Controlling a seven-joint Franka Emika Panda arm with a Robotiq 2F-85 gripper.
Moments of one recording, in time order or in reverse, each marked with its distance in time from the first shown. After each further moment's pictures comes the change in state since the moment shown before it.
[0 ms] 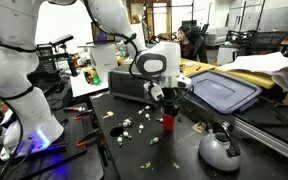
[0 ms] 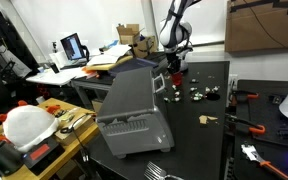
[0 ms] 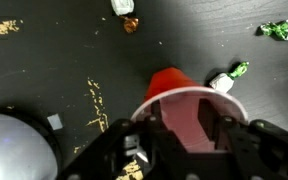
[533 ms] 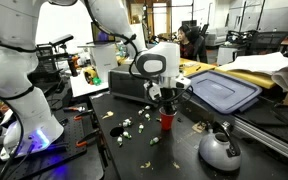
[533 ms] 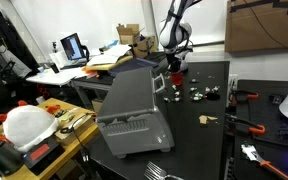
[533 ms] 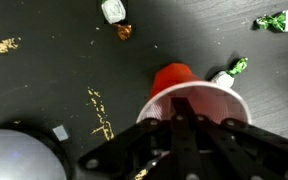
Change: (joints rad) arm 0.028 0.004 -0.024 -0.002 0.000 0.000 0.098
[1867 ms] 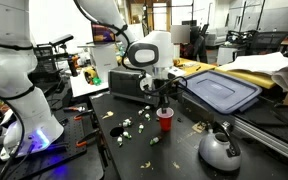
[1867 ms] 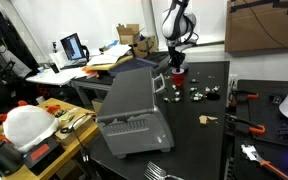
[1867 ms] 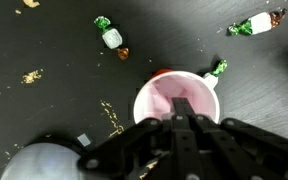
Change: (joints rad) arm 0.041 -0.145 -0.041 -0.112 0.000 -0.011 0.146
